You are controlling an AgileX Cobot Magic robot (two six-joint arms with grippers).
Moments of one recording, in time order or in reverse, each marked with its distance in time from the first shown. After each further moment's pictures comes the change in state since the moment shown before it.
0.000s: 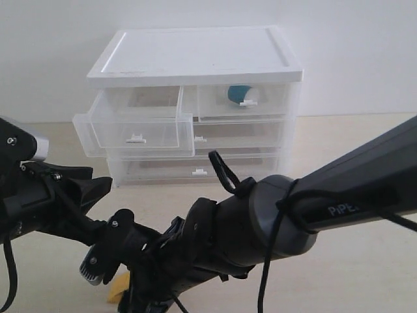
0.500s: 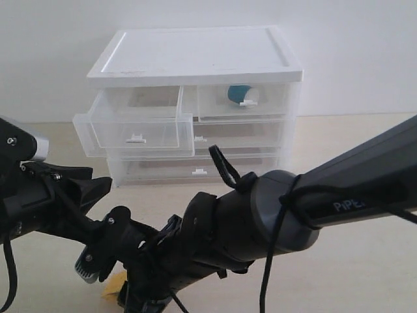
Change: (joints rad) left arm 0.000 0.000 0.000 0.000 0.002 0.000; right arm 0.000 -0.027 -0.010 0.001 0.038 -0.002
